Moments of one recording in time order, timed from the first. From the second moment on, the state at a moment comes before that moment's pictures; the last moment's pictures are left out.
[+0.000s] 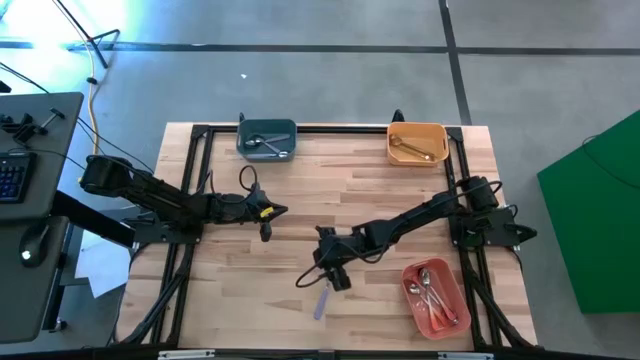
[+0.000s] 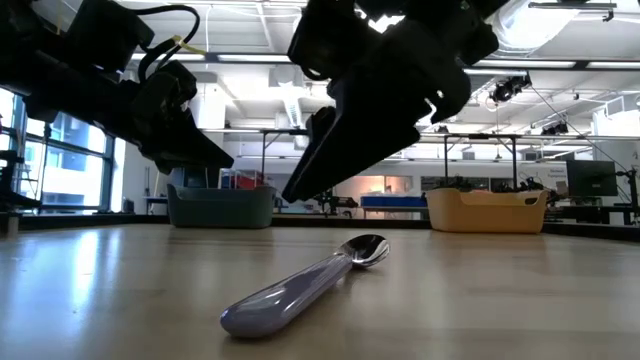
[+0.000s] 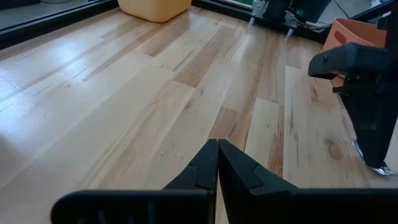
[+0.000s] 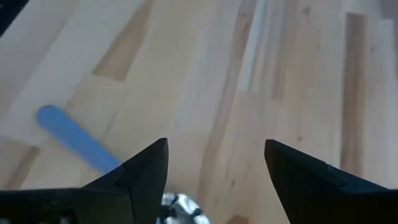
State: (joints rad) left arm -0.07 1.29 0.19 0.72 -0.30 -0.31; right arm 0.27 1.97 1.21 -0.07 -0.03 -0.01
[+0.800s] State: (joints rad) left arm -0.07 1.29 0.19 0.72 -0.30 -0.30; right arm 0.37 2.05 1.21 -0.07 -0.02 -0.06
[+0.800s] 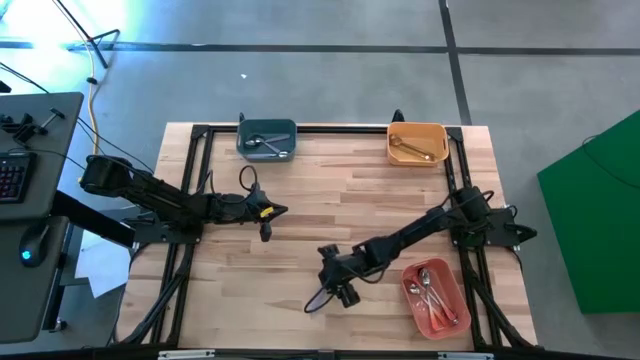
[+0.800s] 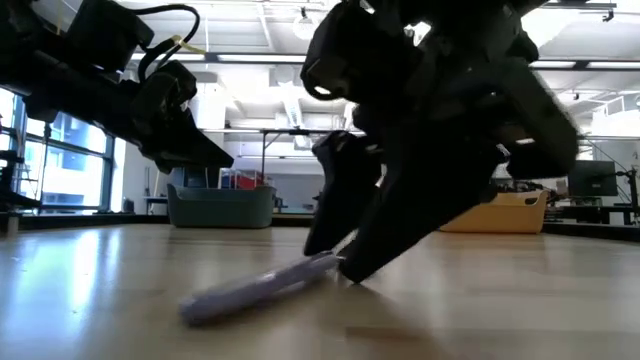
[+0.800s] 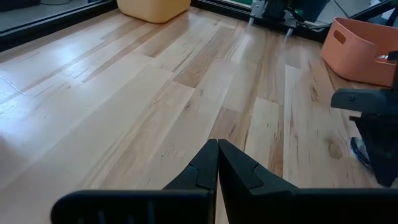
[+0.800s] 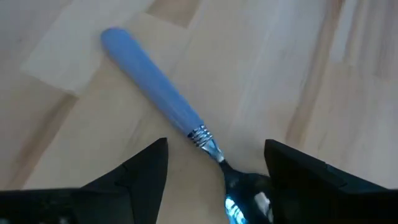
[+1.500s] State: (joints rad) left arm -0.07 1.29 0.19 0.72 -0.27 -0.34; right arm 0.35 2.05 1.21 -0.09 0.00 -0.10
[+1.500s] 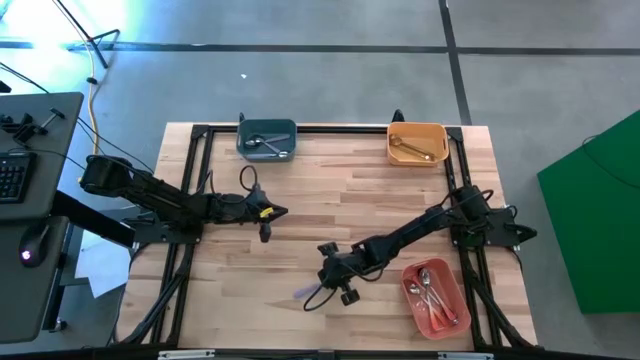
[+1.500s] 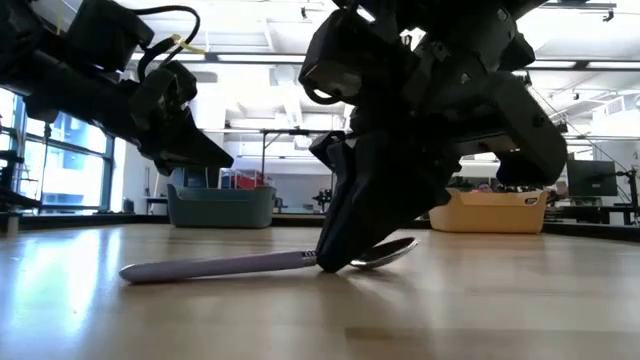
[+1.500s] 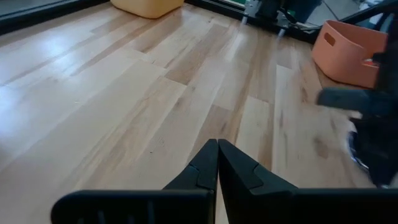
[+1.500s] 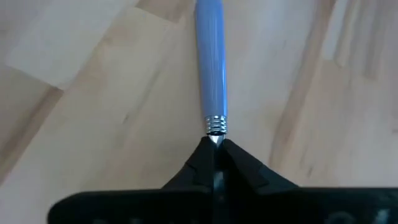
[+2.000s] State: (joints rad) left arm -0.07 1.29 0.19 0.72 -0.22 -0.36; right arm 0.35 1.98 1.21 -0.19 0.11 -0.07
